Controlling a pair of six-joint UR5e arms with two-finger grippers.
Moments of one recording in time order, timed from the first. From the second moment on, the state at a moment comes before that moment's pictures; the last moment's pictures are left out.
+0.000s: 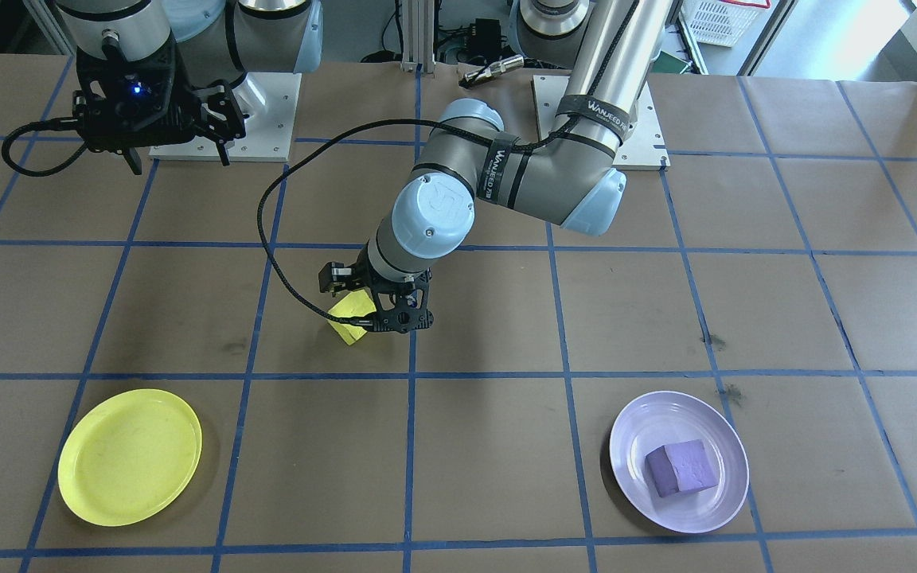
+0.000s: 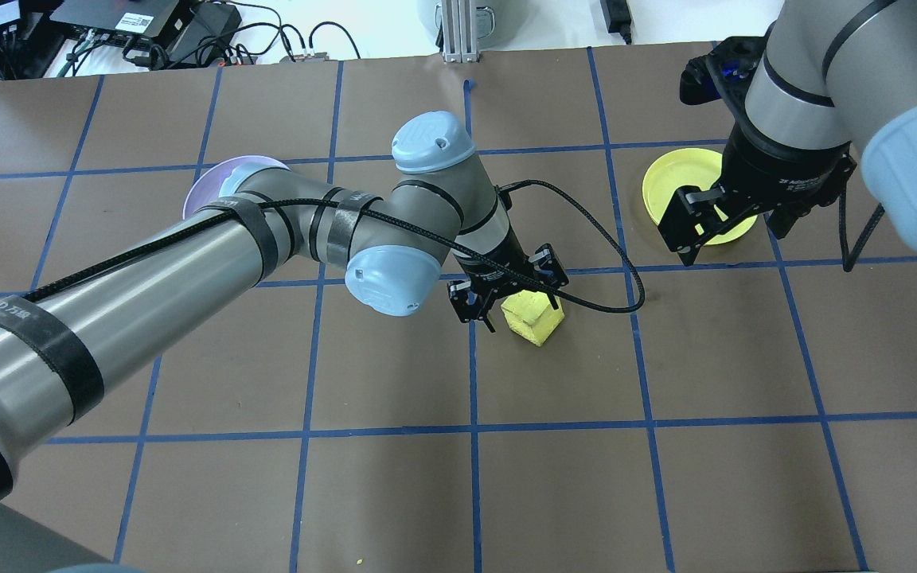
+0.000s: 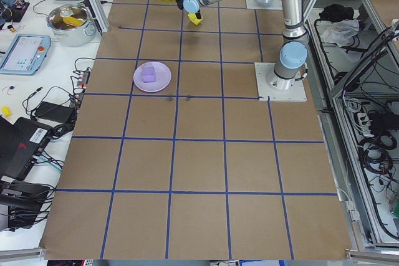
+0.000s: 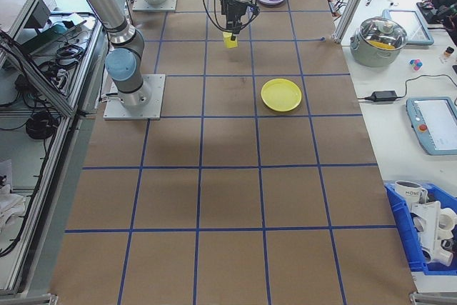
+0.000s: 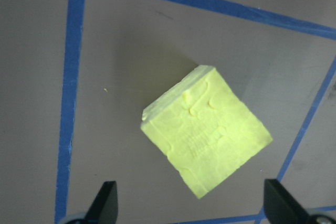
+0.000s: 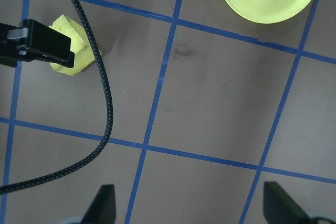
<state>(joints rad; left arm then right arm) -1.97 -2.02 -1.71 -1.08 1.17 -0.58 1.58 -1.69 1.70 -1.53 -1.66 -0.22</state>
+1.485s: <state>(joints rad) -1.55 -1.79 -1.65 -1.32 1.46 0.04 1.62 -1.56 1.73 -1.63 -1.51 0.47</state>
